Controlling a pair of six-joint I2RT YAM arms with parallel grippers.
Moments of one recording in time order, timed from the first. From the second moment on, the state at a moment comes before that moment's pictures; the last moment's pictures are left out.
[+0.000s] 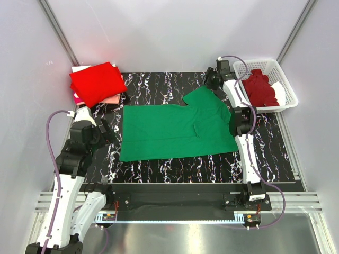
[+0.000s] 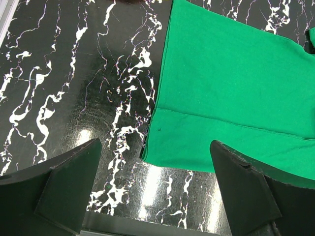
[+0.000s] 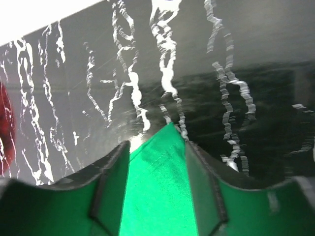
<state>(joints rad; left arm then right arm) -0.12 0.66 0.89 -0.84 -0.18 -0.39 0.12 2.82 2.68 -0.57 -0.23 0.49</state>
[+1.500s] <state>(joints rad) -0.10 0.65 0.89 -0.84 -0.17 -0.39 0.20 2.59 2.50 -0.56 -0.07 0.40</state>
